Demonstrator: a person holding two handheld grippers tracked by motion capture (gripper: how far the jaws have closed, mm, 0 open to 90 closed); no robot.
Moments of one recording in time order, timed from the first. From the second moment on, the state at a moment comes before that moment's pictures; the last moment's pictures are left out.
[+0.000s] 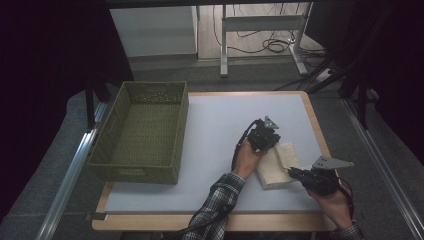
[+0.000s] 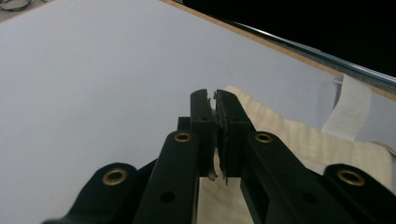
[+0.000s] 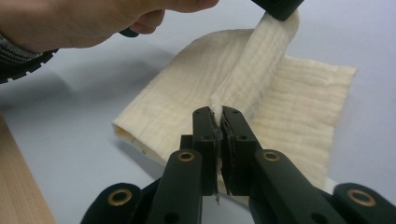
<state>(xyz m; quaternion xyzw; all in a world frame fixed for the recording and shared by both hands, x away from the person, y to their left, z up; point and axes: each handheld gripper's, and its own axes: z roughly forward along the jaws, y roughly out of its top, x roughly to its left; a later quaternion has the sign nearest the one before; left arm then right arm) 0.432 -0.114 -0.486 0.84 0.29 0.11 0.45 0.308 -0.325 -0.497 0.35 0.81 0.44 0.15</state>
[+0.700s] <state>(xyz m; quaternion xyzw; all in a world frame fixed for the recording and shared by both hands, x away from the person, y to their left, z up) 0.443 -0.141 -0.492 0.85 0.28 0.09 0.44 0.315 -0.341 -0.511 0.38 0.81 0.42 0.15</state>
